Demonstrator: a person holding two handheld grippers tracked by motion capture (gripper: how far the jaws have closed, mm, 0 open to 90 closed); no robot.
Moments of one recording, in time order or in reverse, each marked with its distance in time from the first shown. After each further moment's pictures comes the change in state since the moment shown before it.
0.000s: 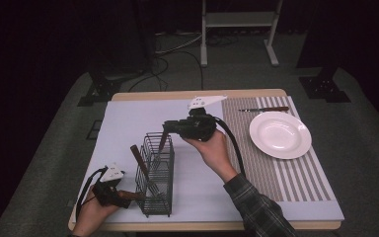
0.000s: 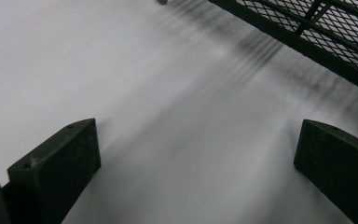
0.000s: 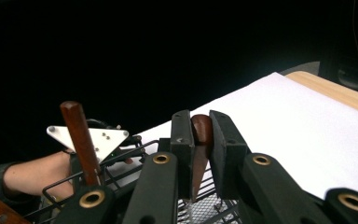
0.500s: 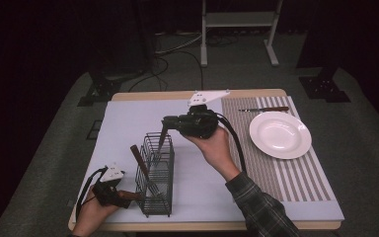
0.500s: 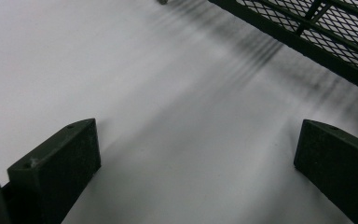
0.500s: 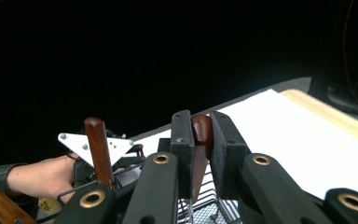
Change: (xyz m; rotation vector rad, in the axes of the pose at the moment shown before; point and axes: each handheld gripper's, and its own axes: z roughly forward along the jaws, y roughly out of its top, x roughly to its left) left arm 0.000 0.000 0.000 0.002 -0.002 -0.002; right arm 0.016 0.019 -0.014 -0.024 -0.018 -0.066
